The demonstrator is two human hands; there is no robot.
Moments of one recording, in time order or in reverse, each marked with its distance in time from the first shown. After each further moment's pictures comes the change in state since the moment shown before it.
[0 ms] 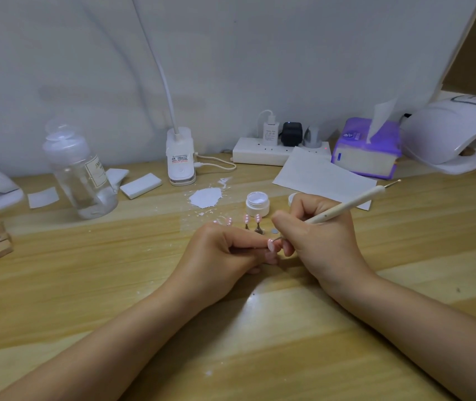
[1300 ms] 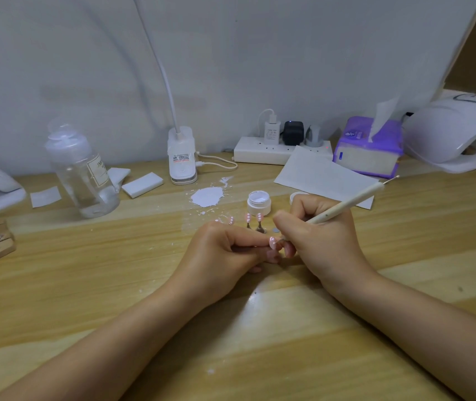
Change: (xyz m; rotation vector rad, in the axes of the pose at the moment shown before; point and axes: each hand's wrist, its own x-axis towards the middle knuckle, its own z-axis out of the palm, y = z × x) left_hand 0.001 0.001 0.000 -0.009 -0.009 0.001; right_hand -0.002 -0.001 0.000 -0.038 -0.019 -0.015
